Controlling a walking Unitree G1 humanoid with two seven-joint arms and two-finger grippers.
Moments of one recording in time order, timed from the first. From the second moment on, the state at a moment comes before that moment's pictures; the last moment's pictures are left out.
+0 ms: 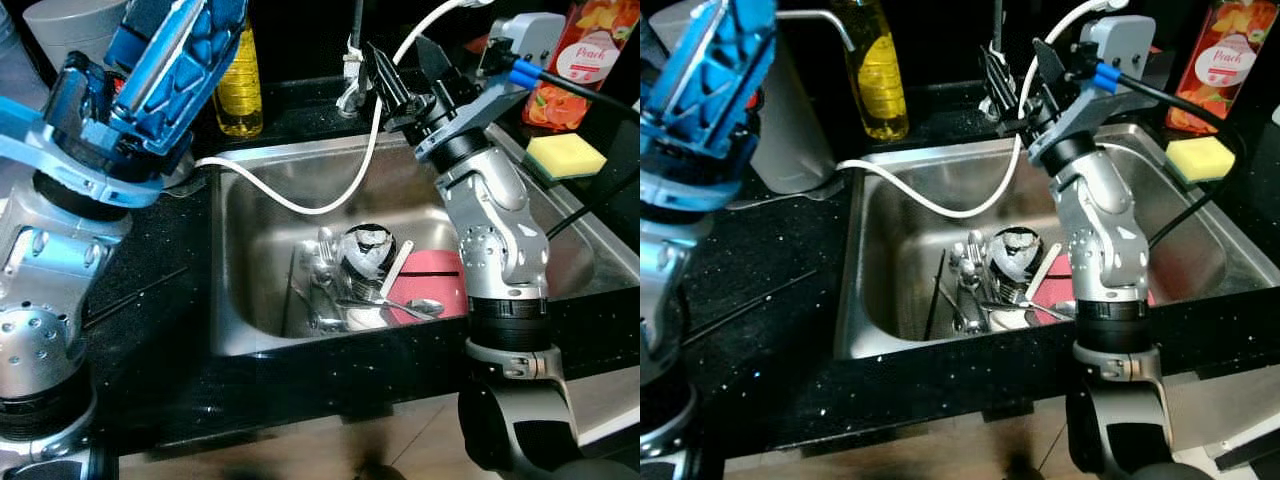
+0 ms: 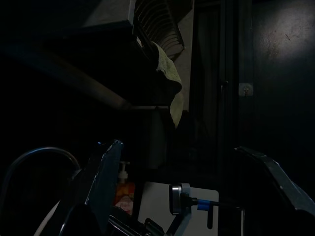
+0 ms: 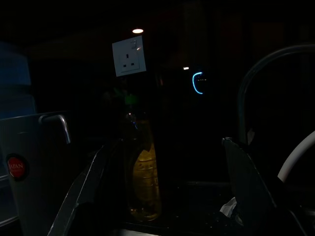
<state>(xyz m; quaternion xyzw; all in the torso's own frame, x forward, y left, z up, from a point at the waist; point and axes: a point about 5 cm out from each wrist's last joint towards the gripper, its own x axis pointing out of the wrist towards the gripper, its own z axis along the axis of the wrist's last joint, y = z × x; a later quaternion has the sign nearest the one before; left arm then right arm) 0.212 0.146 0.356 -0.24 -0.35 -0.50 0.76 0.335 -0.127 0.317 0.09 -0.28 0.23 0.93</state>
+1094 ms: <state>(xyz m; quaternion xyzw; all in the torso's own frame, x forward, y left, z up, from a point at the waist) 0.260 0.170 0.368 -0.15 -0.32 -0.28 0.90 0.342 -0.160 0.315 0.03 -0.27 0.15 0.95</state>
